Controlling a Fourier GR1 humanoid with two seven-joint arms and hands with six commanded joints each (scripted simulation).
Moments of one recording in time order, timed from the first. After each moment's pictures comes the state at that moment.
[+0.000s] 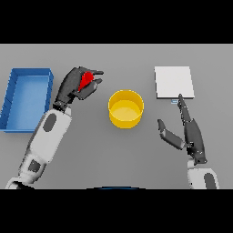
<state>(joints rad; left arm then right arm) -0.56 0.12 -0.18 -1.16 -0.33 0.10 0.01 0.12 -0.08 0.12 -1.72 0.24 -0.03 -0.12</state>
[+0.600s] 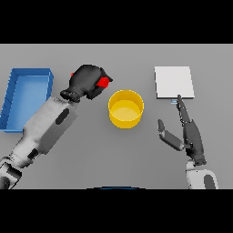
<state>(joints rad) -0.75 0.27 -0.50 -1.07 -0.65 0.01 0.10 0.13 -0.07 0.13 -1.75 0.24 -0.02 -0.10</state>
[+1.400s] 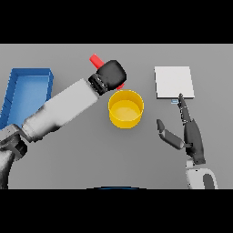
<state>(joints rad) -1.13 0.26 -0.93 -0.84 -0.96 -0.30 0.02 0.12 -0.06 0.12 -1.73 0.25 -0.05 -0.12</state>
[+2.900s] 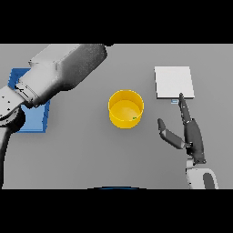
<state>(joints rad) -1.65 0.30 -1.27 -0.52 -1.07 -0.18 -0.11 0.12 -0.06 0.12 -1.71 0.25 -0.05 -0.15</state>
